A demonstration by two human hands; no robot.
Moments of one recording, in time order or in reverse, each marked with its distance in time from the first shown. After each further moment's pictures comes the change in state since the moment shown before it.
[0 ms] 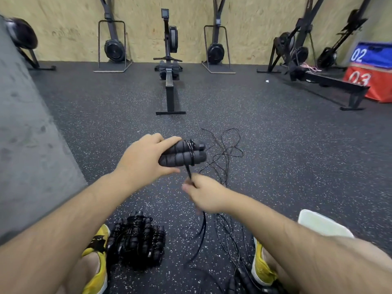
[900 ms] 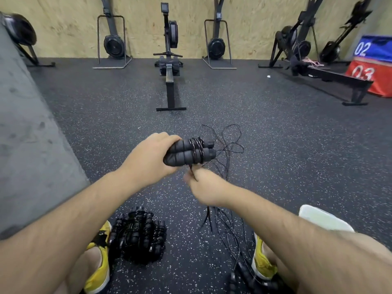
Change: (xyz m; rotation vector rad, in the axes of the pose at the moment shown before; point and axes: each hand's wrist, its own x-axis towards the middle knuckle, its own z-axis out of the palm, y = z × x) left_hand -0.001 0.017 0.001 -0.161 -0.015 0.033; right_hand 0.000 -0.006 -0.004 -0.152 0.050 -0.047
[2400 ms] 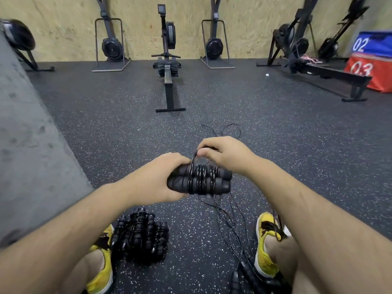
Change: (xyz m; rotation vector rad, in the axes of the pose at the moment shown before) left_hand -0.024 0.020 -0.003 -0.238 -0.260 0.129; right_hand 0.010 0.023 -0.073 -0.186 0.240 -0.149
